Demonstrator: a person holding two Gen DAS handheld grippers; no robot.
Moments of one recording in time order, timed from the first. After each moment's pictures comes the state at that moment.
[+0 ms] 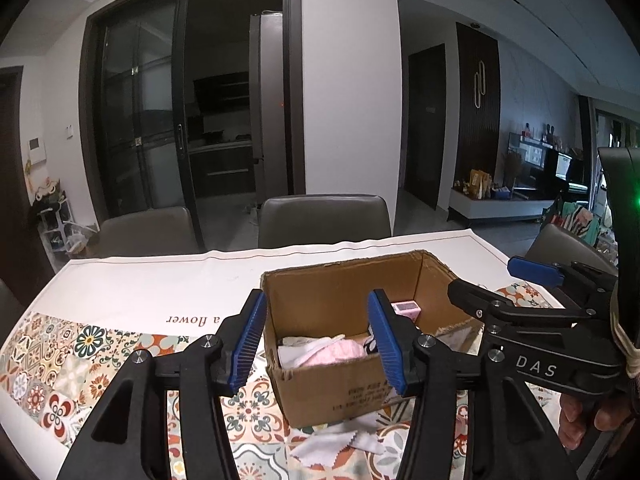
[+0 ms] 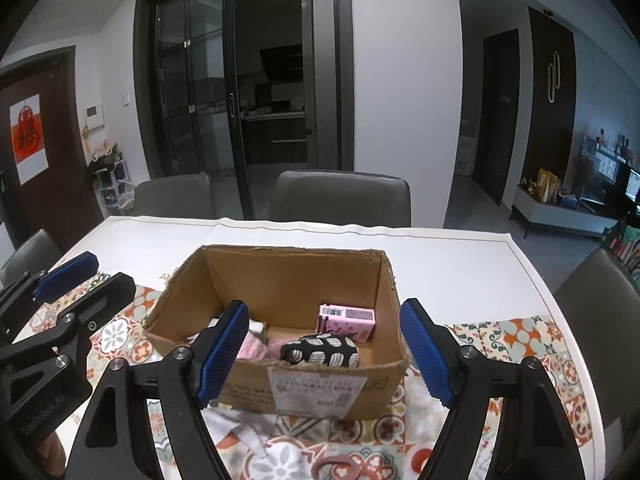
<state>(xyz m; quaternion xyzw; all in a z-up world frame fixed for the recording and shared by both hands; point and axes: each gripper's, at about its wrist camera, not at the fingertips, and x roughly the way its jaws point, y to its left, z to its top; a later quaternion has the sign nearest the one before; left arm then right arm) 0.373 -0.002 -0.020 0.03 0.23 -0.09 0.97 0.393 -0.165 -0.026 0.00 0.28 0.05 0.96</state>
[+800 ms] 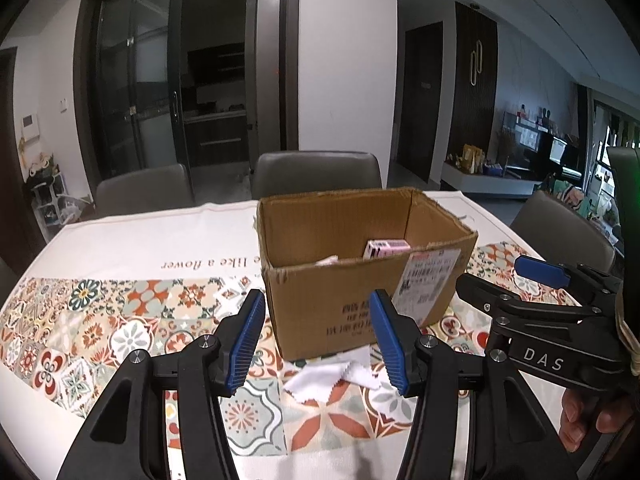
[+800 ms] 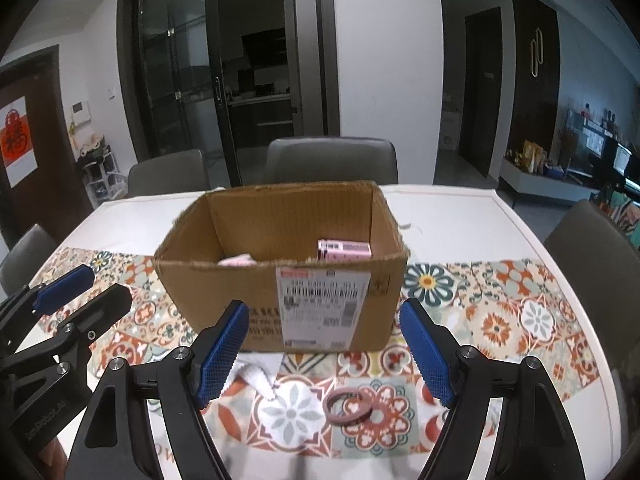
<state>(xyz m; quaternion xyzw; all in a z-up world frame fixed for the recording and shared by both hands) 0.333 0.011 -0.066 0.03 0.28 -0.10 0.95 0.343 -0.160 -0.066 0.02 0.32 0.02 0.95</state>
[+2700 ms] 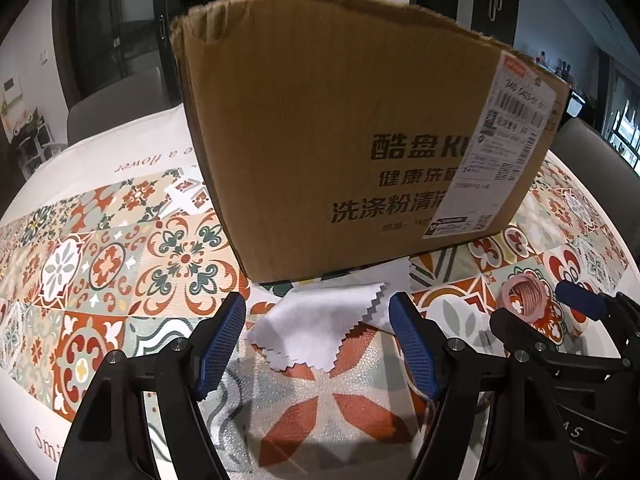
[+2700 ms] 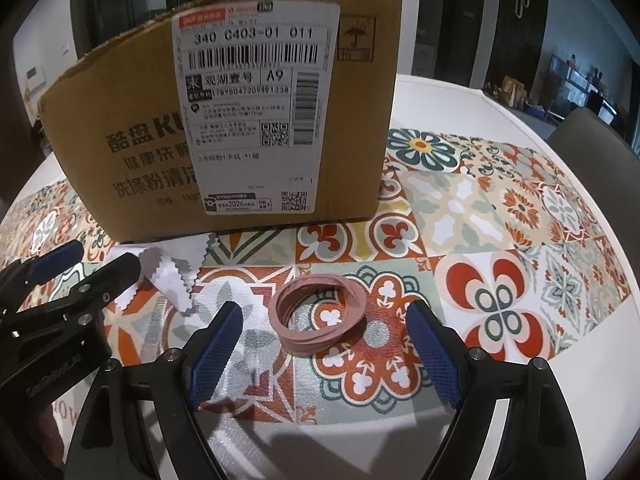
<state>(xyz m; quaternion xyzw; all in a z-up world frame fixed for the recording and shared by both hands) 0.401 -0.008 -0.205 0.04 0.41 -0.09 0.91 0.359 -0.164 -0.207 0.03 0.43 -0.04 0.90</state>
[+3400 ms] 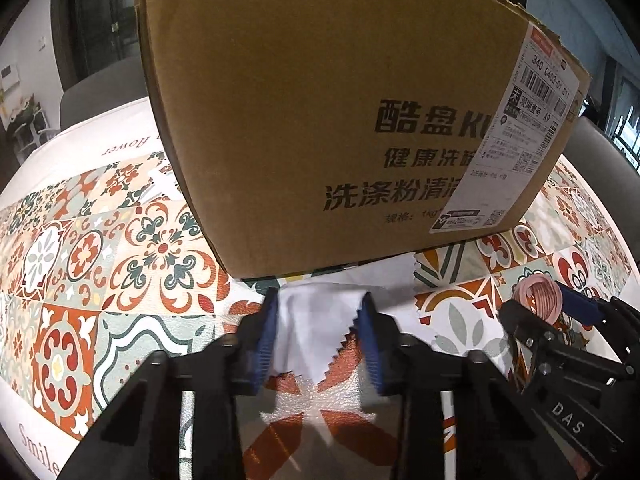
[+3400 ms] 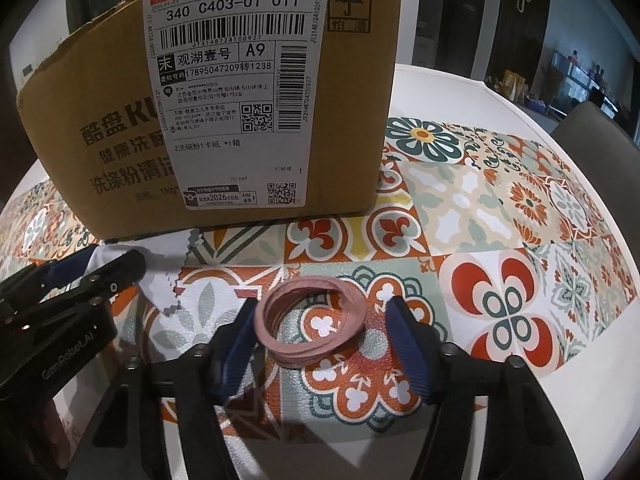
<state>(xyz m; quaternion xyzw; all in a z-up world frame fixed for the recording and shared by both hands) 0.422 -0.023 -0.224 0.03 0.43 -0.09 0.90 0.374 -0.172 -0.218 0.03 0.44 -0.04 0.90</state>
